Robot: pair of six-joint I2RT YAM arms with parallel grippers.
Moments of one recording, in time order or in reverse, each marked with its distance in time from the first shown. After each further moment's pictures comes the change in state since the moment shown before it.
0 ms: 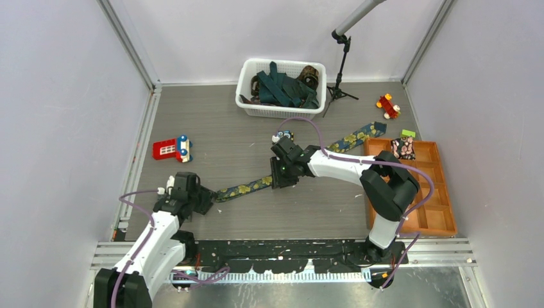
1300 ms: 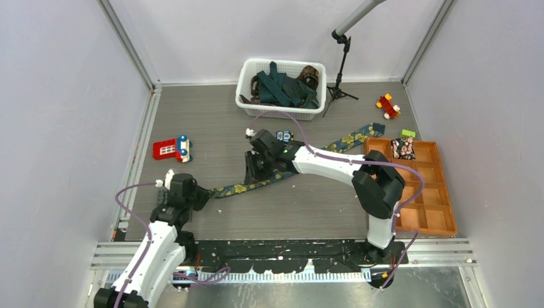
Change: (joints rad) left arm 0.000 -0.141 -0.030 0.060 -0.022 0.184; right arm 0.091 0.065 0.200 0.025 -0.116 0.019
